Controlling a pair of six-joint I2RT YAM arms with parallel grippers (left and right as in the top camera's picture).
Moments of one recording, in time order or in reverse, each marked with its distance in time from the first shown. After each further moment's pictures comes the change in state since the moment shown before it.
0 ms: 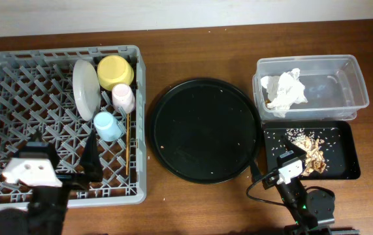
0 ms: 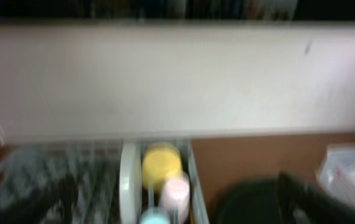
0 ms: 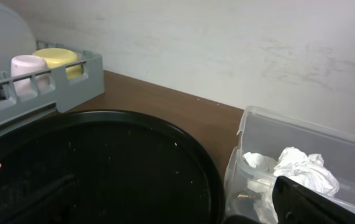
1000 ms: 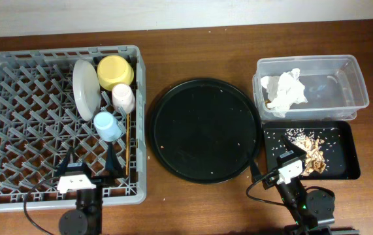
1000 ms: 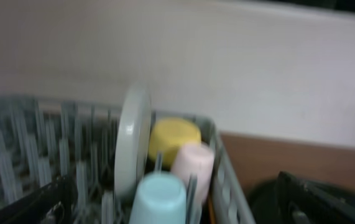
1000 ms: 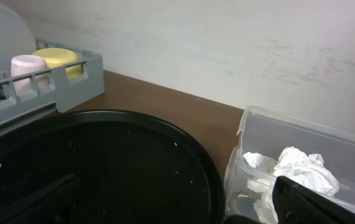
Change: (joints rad) left arm -0.119 -0.438 -0.924 0.584 -0.236 -0.121; right arm 0.000 0.000 0.000 0.000 0.000 0.000
